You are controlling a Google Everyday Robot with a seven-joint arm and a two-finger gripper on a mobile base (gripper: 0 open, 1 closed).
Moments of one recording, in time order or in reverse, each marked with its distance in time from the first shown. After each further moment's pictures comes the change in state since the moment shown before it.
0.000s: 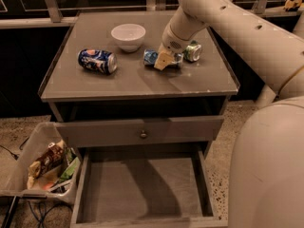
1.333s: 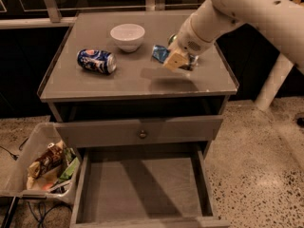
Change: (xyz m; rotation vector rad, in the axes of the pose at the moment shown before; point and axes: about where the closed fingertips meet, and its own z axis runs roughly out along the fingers) arm 0.012 0.049 -0.076 0.013 -0.104 0.049
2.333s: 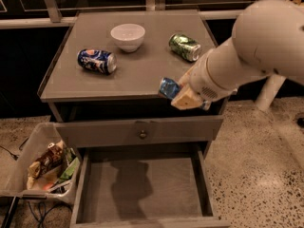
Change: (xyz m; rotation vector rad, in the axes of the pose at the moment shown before) arm 0.035 0.129 -0.056 0.049 0.040 0.049
